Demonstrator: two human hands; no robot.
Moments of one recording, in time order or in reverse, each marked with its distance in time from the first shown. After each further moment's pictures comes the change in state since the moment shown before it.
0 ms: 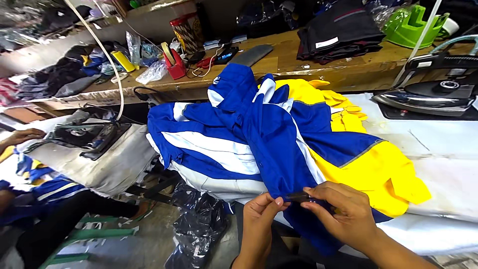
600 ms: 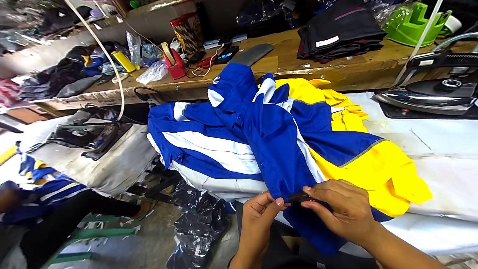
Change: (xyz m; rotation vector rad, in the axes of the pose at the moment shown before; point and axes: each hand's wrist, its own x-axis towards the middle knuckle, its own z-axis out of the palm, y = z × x) left_hand 0.003 0.002 -0.006 0.013 -0.083 0.013; right_hand 0.003 0.009 0.000 -0.025 0.019 -0.115
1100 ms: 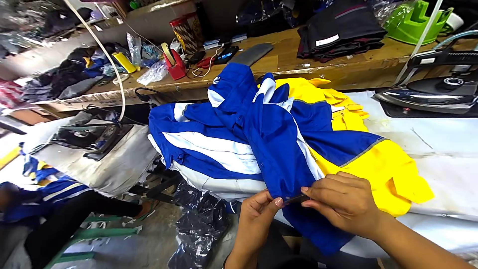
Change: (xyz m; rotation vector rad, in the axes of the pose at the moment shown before) left_hand 0.005 0.006 -0.010 0.133 -0.113 0.048; right_hand 0.018 0.008 -0.012 -0.017 -0.129 -0.156
